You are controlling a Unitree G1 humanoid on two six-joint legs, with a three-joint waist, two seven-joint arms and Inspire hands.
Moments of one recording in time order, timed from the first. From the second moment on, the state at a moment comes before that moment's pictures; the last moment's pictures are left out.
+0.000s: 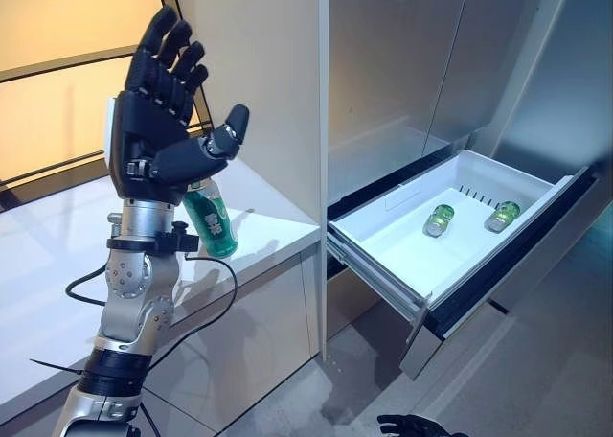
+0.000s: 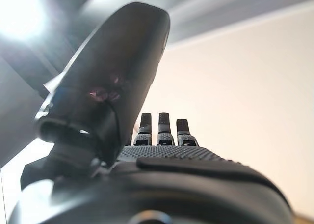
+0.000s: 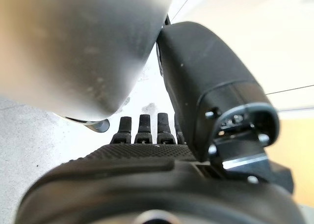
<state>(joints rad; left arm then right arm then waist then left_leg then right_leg) -0.29 0.60 -0.01 -0.09 -0.68 -0.36 0.11 -0.04 -0.26 0.28 1.29 0.03 -0.12 0.35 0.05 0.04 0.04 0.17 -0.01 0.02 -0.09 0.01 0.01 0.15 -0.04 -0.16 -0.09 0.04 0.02</state>
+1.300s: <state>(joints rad) -0.28 0.65 0.05 0.23 -0.69 -0.09 -0.03 -0.05 -0.26 0.27 1.27 0.03 -0.10 0.35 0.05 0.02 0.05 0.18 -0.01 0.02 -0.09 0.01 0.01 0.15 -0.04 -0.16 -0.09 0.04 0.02</state>
